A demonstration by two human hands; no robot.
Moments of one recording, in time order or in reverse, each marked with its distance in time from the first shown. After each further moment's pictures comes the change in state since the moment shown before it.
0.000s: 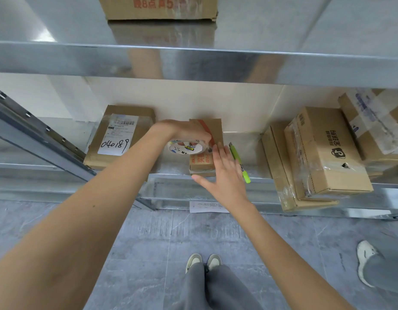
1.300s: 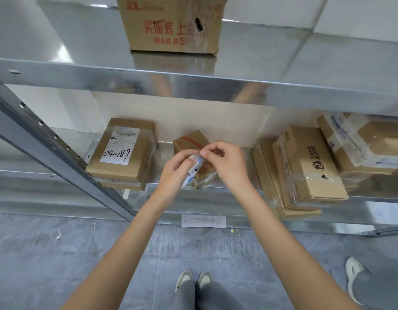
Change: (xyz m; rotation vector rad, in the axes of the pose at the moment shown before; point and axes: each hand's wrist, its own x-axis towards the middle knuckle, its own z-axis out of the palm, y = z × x) left_hand -0.064 -0.040 0.091 -0.851 0.569 0.451; right_hand 0.017 -0.055 -0.092 0.782 0.125 0.122
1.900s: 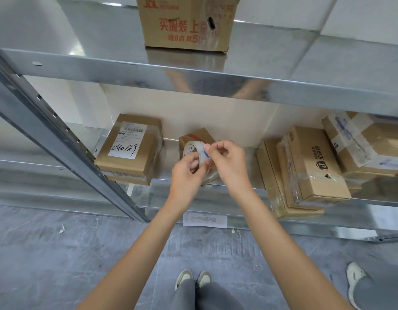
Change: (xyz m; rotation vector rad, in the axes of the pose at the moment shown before) left_hand -0.018 -0.003 0.022 0.070 0.170 0.039; right_hand -0.018 -0.007 0.010 0.129 0.104 0.048
